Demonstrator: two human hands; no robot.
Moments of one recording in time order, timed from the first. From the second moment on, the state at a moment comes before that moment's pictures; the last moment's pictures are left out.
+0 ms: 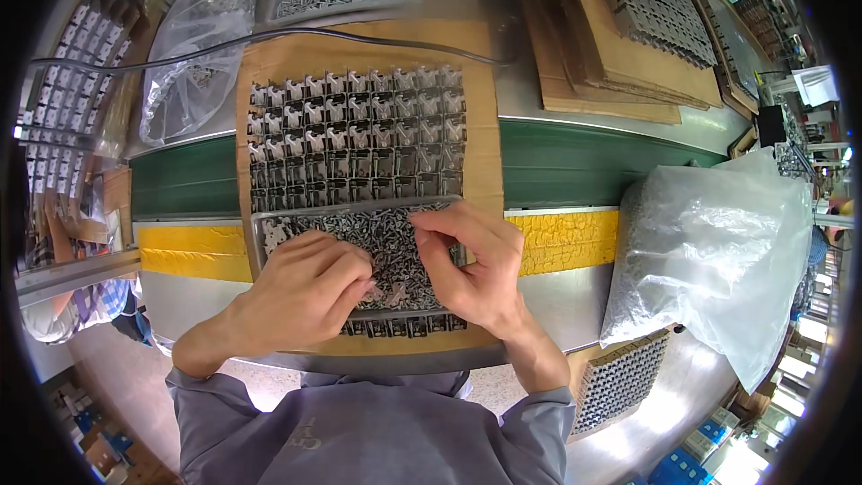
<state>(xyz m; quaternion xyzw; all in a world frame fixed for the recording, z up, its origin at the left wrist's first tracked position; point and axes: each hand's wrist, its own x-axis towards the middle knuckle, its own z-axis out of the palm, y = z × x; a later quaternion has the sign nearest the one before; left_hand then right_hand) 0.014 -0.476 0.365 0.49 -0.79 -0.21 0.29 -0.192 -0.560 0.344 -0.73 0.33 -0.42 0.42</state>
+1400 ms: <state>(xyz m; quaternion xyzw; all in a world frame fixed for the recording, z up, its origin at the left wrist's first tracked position) 0.009 -0.463 0.385 0.53 -0.52 -0.50 0.44 -0.183 -0.537 0.356 -0.81 0.19 -0.42 0.37</state>
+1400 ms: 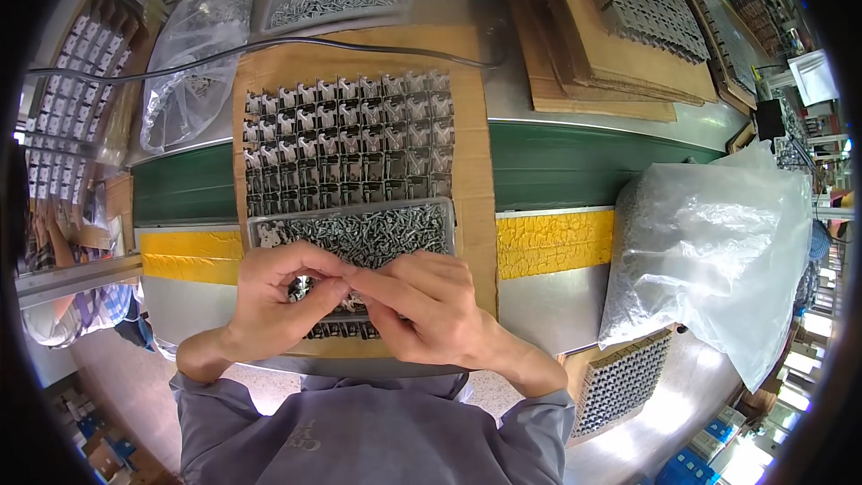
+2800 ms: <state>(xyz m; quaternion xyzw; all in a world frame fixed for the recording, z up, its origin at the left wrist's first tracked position) 0.008 -0.572 0.344 0.56 -0.78 -0.06 0.28 -0.176 -0.539 0.346 -0.88 0.29 -0.27 0.26</state>
